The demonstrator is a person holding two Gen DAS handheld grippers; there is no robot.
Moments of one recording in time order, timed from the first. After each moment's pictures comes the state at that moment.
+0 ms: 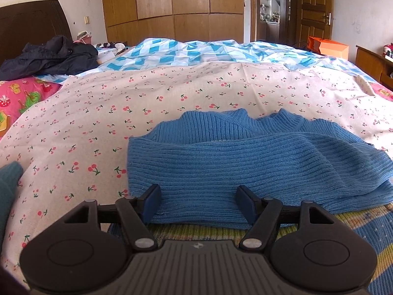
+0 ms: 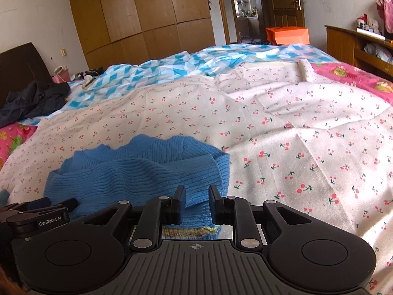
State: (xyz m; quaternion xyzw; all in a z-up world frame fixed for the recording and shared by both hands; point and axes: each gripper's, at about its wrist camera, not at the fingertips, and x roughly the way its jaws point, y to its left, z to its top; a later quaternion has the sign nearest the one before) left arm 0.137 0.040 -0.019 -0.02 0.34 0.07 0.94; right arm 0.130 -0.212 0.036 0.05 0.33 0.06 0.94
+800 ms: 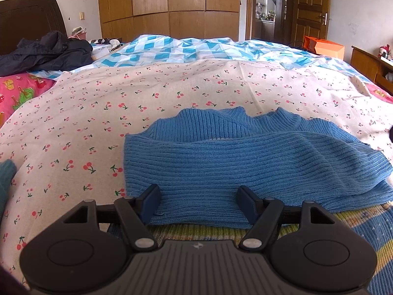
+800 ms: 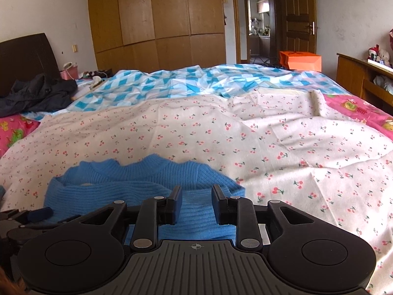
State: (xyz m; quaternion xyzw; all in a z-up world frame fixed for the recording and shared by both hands) left arm 0.140 0.047 -0.021 -0.03 0.35 0.05 0.94; right arm 0.160 -0.183 0.047 0.01 0.30 0.08 0.95
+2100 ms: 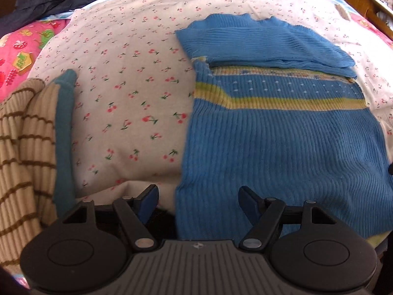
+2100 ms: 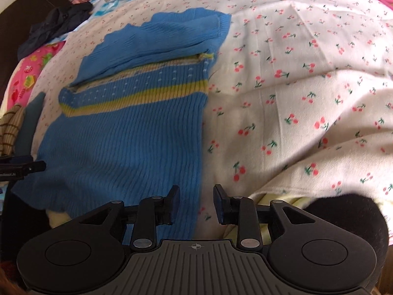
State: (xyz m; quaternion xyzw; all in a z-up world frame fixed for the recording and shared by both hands) left arm -0.010 0.101 0.016 0.00 0.54 0.02 0.84; right arm 0.023 -0.264 0.004 0.07 0.56 0.17 0.81
